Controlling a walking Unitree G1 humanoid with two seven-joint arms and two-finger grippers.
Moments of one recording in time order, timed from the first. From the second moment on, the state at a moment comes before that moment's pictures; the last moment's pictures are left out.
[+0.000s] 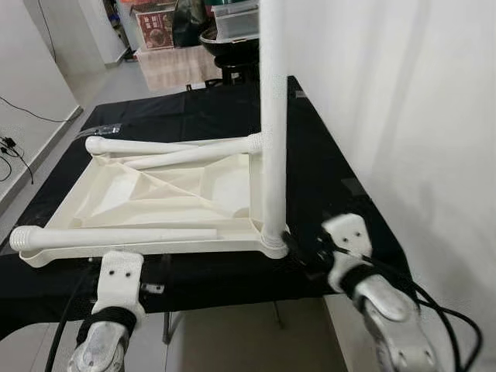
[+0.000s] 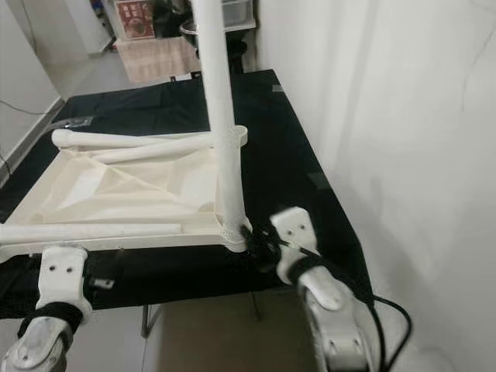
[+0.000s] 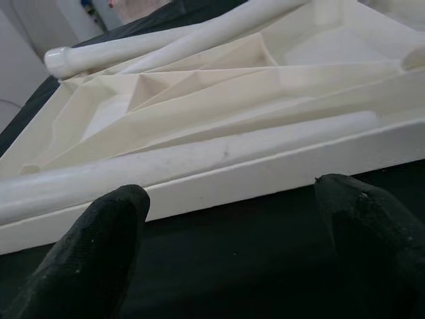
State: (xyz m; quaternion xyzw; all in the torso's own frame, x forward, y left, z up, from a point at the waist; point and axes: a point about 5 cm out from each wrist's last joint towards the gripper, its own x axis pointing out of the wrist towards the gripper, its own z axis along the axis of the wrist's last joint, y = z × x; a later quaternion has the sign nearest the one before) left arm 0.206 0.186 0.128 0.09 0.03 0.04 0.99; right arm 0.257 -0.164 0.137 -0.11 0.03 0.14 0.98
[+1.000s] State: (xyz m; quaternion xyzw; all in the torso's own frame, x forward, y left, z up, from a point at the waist) left arm 0.203 0.171 0.131 0.06 0.00 -0.01 1.00; right arm 0.258 -0.165 0.138 -0.13 0.03 0.10 0.99
